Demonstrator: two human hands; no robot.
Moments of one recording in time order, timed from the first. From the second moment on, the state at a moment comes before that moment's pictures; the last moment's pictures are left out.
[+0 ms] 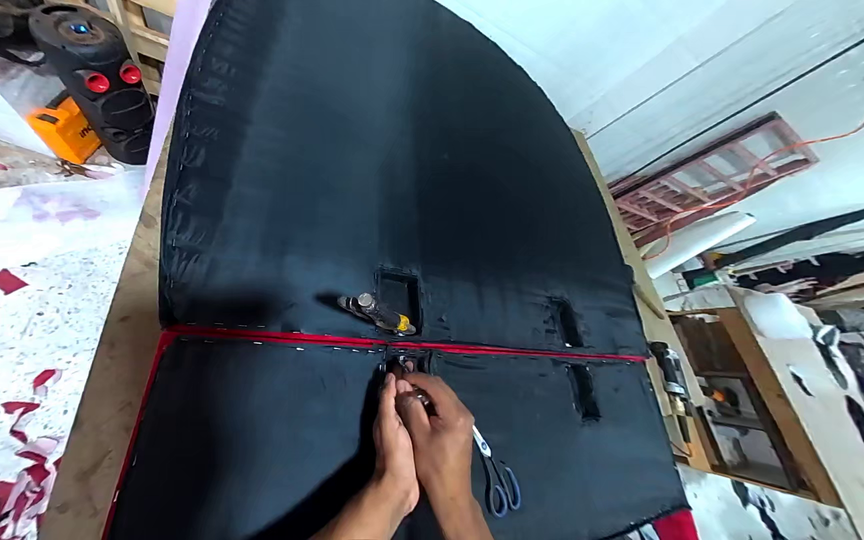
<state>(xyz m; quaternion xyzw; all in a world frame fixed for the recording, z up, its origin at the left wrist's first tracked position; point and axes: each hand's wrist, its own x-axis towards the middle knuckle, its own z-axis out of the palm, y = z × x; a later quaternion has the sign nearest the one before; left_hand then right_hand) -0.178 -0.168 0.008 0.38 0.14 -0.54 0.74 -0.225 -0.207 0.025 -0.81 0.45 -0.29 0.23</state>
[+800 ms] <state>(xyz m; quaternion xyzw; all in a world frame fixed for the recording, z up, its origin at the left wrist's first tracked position) -0.177 -0.162 -0.003 0.25 0.10 -0.62 0.74 -0.281 -0.238 0.012 -0.52 0.51 -0.37 0.57</state>
